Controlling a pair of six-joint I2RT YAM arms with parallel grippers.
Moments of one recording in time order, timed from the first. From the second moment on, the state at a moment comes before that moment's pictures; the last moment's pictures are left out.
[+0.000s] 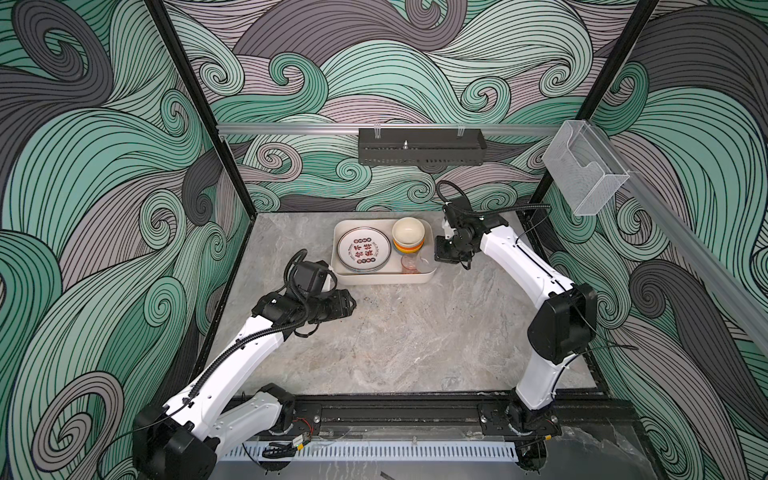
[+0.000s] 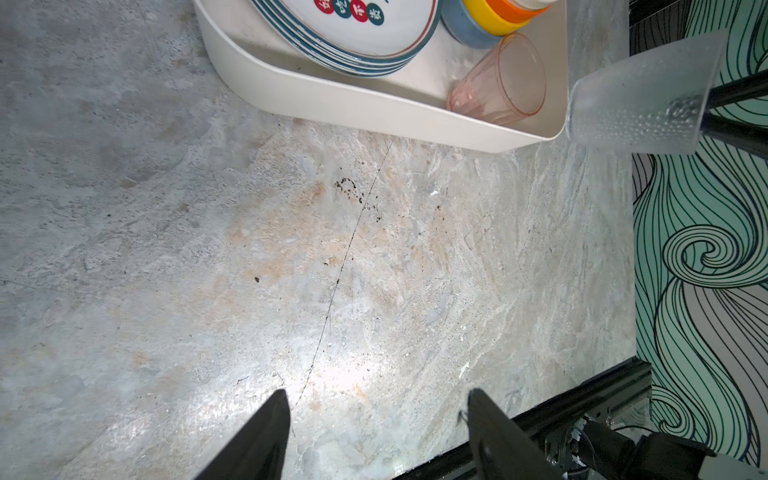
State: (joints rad) left arm -0.44 1.03 0.88 -0.77 0.19 -0.63; right arm 0.41 1.84 1.74 -1.07 -0.06 0.40
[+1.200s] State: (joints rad) left arm -0.41 1.00 0.82 -0.77 0.22 -0.65; right arm 0.44 2.16 2.05 -1.16 -0.06 0.39
